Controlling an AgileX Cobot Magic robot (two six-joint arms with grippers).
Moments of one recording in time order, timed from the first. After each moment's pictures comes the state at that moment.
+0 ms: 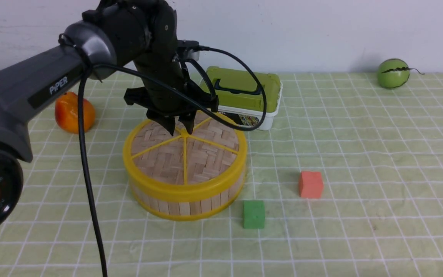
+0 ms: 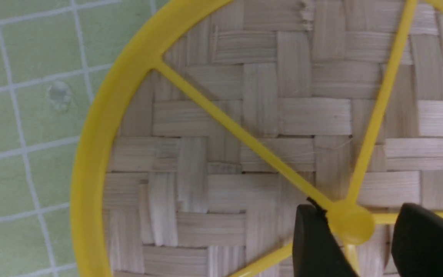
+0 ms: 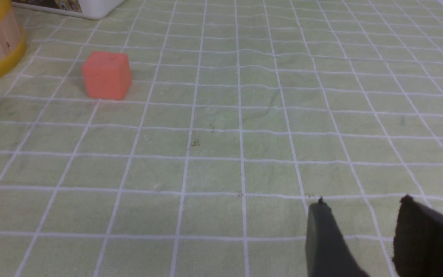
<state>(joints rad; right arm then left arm) 0.02 -0.02 0.02 -0.05 0.36 0.07 -0.41 2.12 -2.02 0.03 1.11 -0.27</state>
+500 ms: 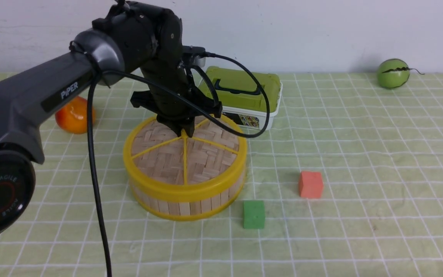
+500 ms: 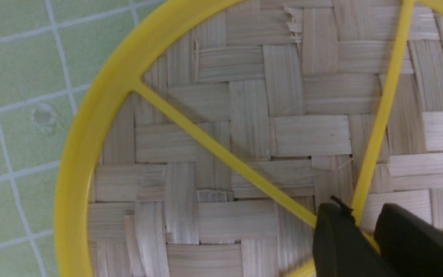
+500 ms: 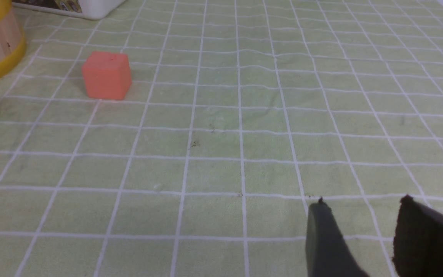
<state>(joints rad) 0.02 -0.02 0.02 -0.05 0.36 0.07 -0.41 2.16 -2.03 0.04 1.09 -0.24</state>
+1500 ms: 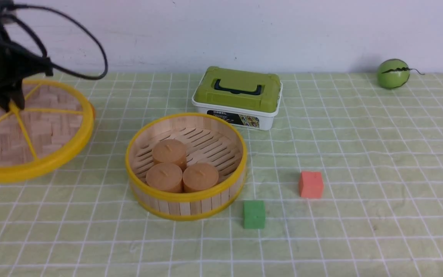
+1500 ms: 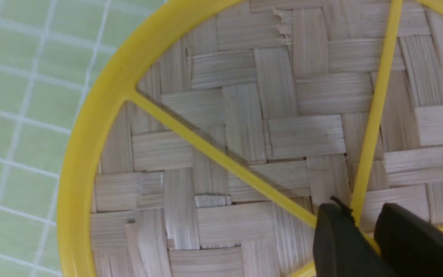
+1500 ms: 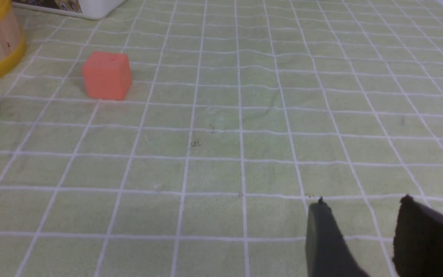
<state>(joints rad) 0.02 -0.02 0.02 -0.05 0.36 0.07 0.07 1.86 -1.71 0.12 1.06 -0.28</state>
